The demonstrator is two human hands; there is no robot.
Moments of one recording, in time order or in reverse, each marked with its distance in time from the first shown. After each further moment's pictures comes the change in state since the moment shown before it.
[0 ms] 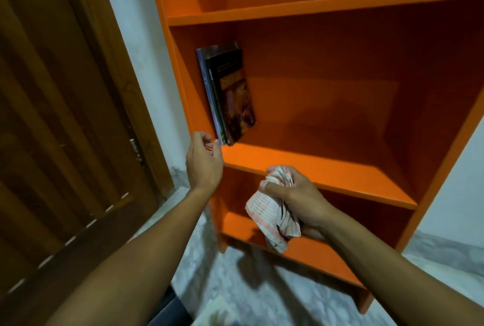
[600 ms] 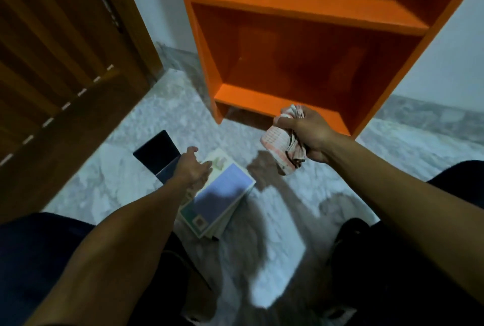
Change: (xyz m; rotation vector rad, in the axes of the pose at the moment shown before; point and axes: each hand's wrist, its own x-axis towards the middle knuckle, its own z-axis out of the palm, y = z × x) left_hand -0.279 -0.196 -0.082 0.305 -0.877 -0.739; right_hand -0.081 0.151 -0.031 -0.109 0.155 0.243
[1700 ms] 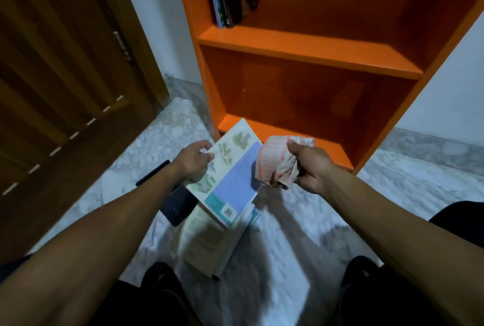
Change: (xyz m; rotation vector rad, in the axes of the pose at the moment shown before) left_hand -0.031 0.111 -0.084 -0.152 -0.155 0.192; right_hand 0.010 -0.012 0.012 0.431 0.151 0.257
